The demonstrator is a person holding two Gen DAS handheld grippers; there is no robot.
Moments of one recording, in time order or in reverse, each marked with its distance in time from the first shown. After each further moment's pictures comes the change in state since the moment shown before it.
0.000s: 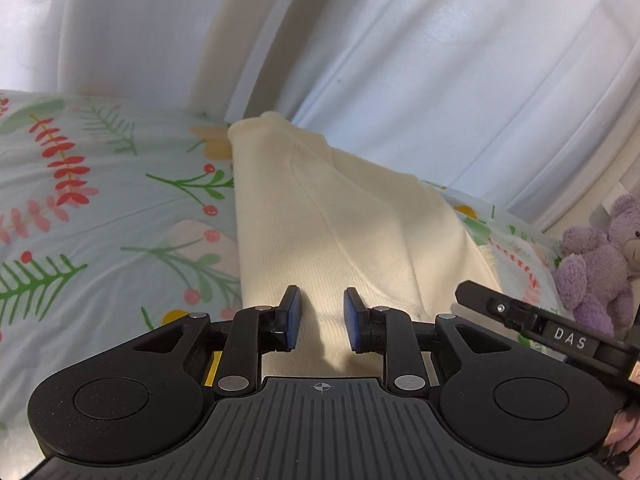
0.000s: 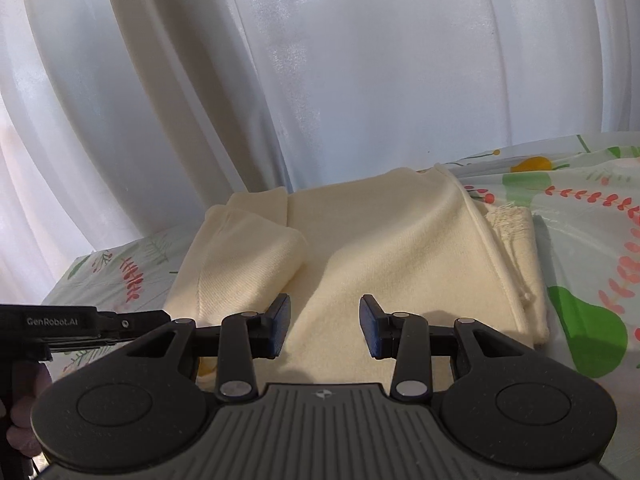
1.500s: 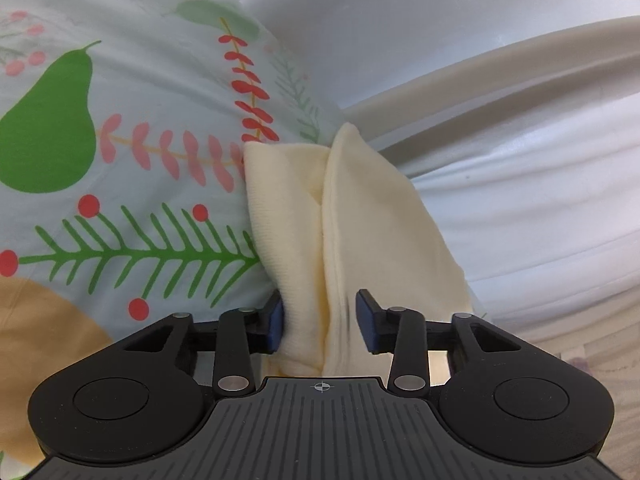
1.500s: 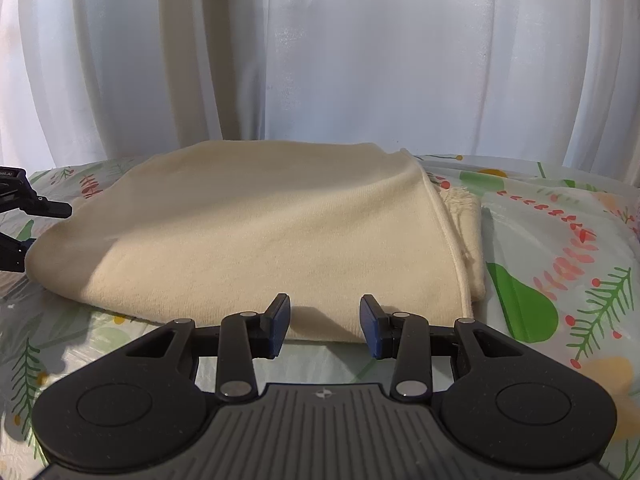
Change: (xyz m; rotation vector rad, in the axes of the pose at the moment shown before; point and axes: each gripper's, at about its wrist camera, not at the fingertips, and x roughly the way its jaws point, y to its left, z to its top) left arm -0.035 0.159 -0.005 -0.553 0.004 -0.106; right arm -0.029 0.015 -0.058 -0.262 -0.005 -0.252
